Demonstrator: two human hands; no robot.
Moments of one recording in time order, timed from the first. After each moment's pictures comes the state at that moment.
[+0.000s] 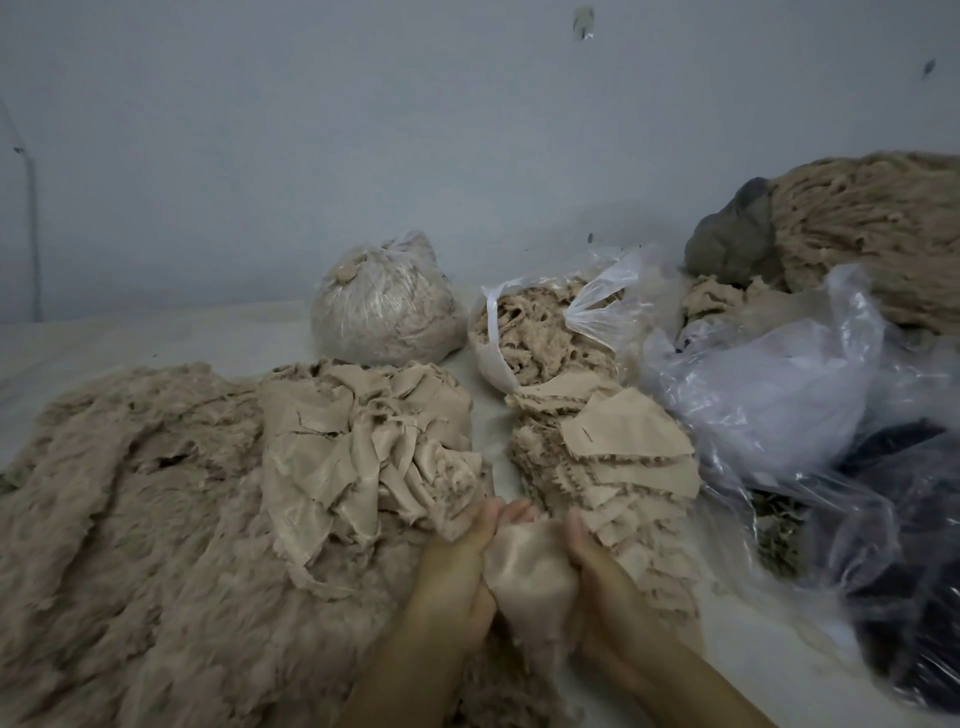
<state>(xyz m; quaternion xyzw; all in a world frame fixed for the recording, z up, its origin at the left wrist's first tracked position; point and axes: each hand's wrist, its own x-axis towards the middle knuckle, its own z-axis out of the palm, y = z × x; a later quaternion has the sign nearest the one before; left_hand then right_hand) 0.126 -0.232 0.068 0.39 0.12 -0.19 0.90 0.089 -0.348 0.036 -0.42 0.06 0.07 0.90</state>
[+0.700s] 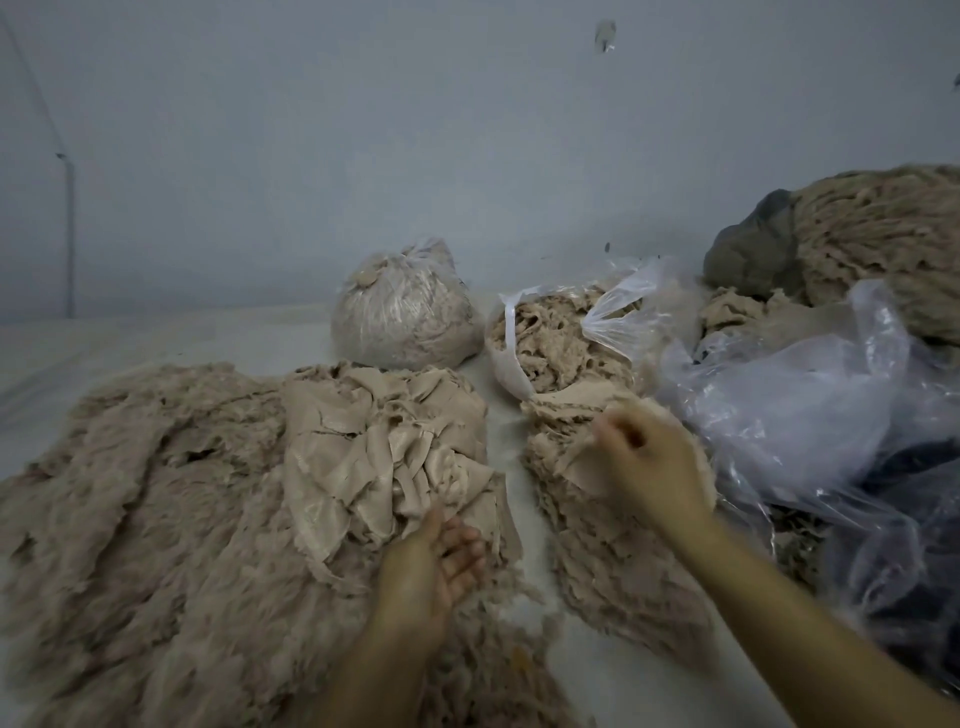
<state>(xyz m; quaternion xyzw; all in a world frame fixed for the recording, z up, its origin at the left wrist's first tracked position) 0.133 -0.191 0.067 0.46 0.18 -0.13 0.86 0.146 -0.398 0.106 -0.85 0.04 -0.27 0.45</state>
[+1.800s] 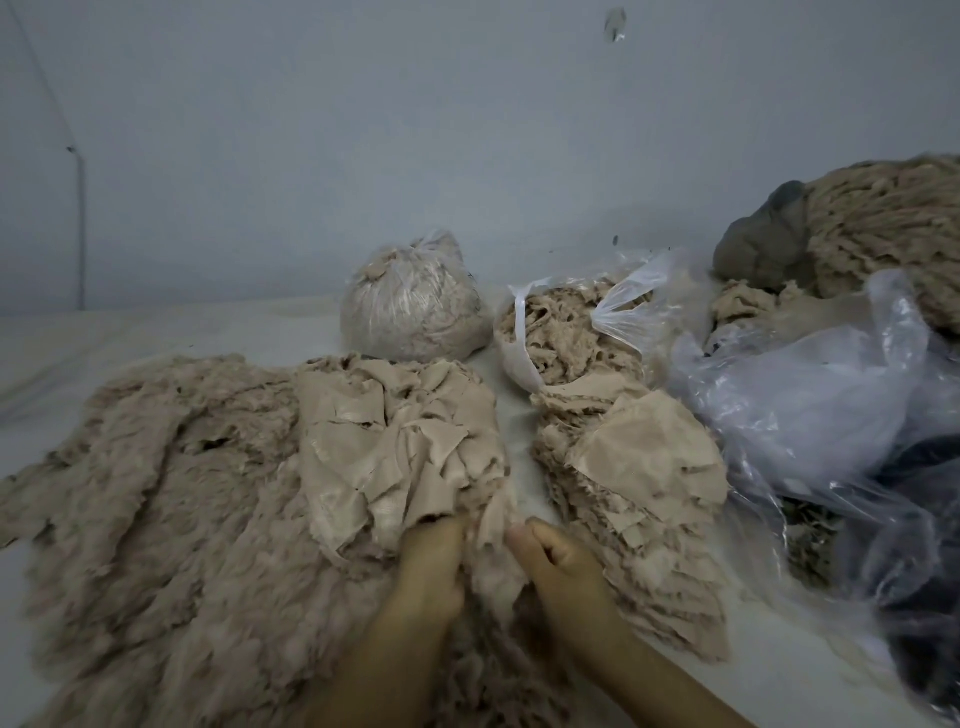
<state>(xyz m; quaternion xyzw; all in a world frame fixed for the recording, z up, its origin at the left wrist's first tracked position) 0.144 -0.195 0.062 0.59 0.21 -0.12 0.77 0.104 -0.311 0.033 -0.75 -0.03 -0.10 0.66</state>
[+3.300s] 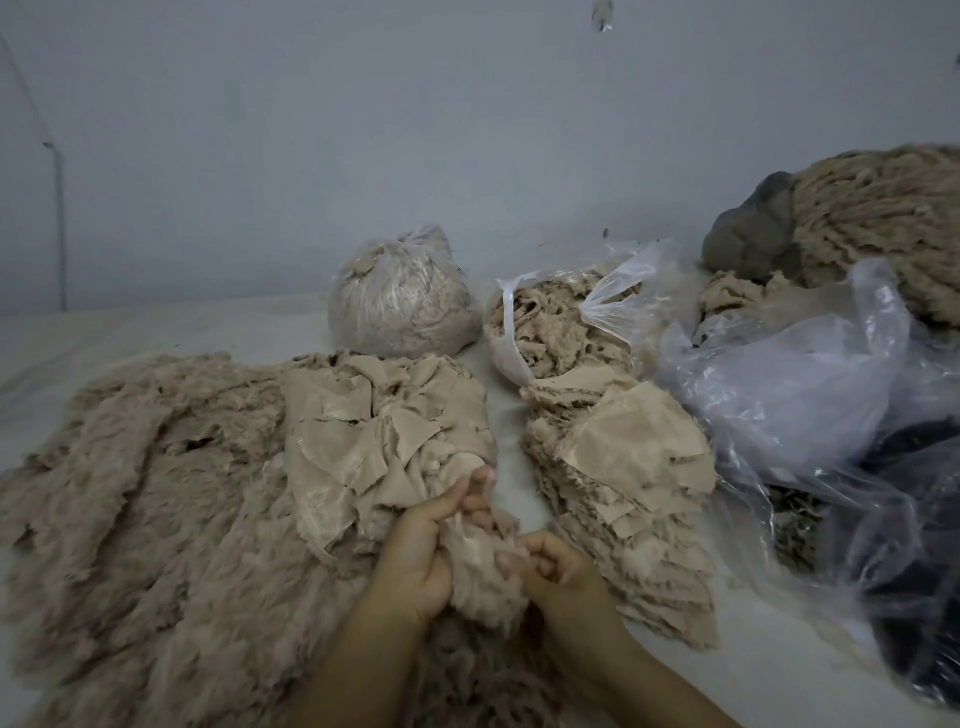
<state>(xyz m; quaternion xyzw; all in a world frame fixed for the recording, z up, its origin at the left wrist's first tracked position) 0.143 -0.190 0.075 0.28 0.09 -0.27 0.92 0.088 -0.314 0.025 -0.59 0.07 0.01 0.80</state>
